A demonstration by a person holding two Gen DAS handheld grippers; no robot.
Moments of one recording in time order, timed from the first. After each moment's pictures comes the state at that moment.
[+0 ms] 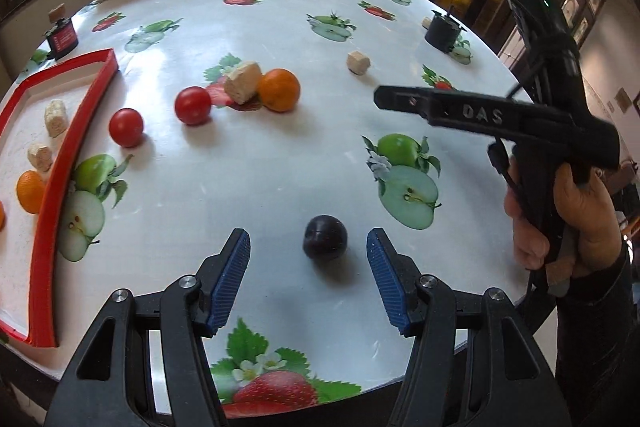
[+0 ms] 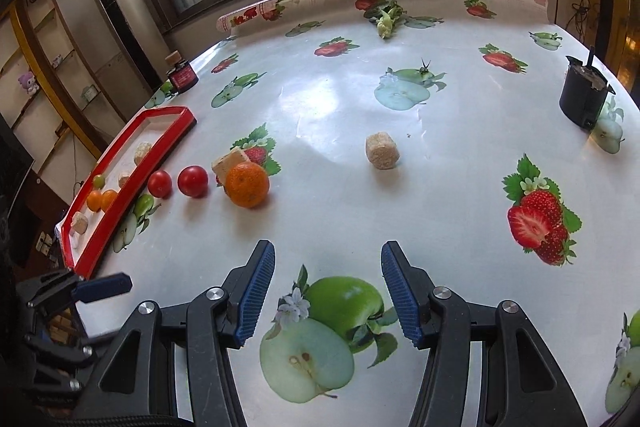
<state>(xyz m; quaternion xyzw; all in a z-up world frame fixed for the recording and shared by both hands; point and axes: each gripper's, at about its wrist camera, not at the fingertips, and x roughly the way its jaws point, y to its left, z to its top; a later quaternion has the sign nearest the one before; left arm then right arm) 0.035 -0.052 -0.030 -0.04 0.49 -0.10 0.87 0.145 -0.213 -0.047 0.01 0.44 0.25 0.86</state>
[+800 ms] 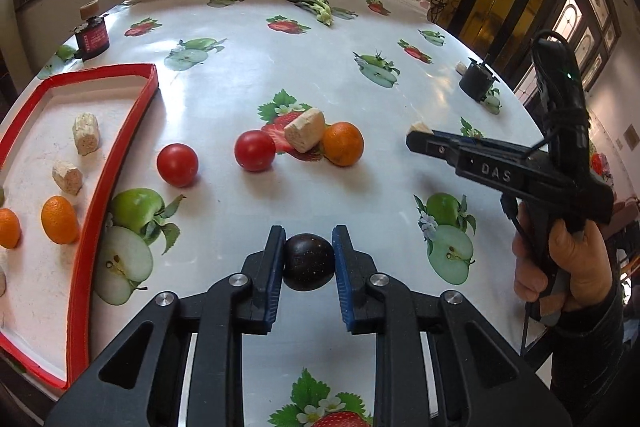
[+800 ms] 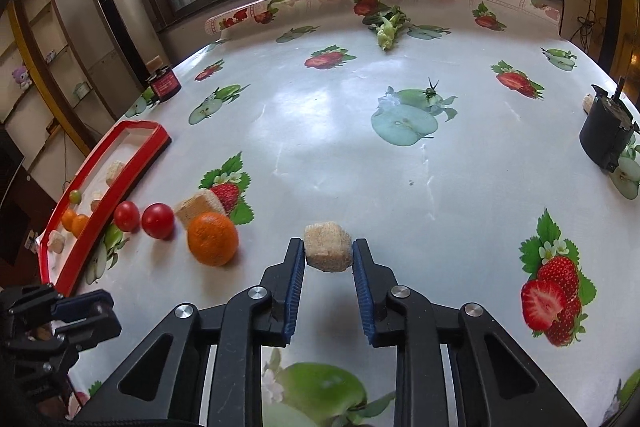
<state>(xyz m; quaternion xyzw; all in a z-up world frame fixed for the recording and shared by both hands) 0.057 0.002 -0.018 -0.09 0.45 -0.06 0.88 0.170 -0.189 -0.052 -0.01 0.43 0.26 0.86</state>
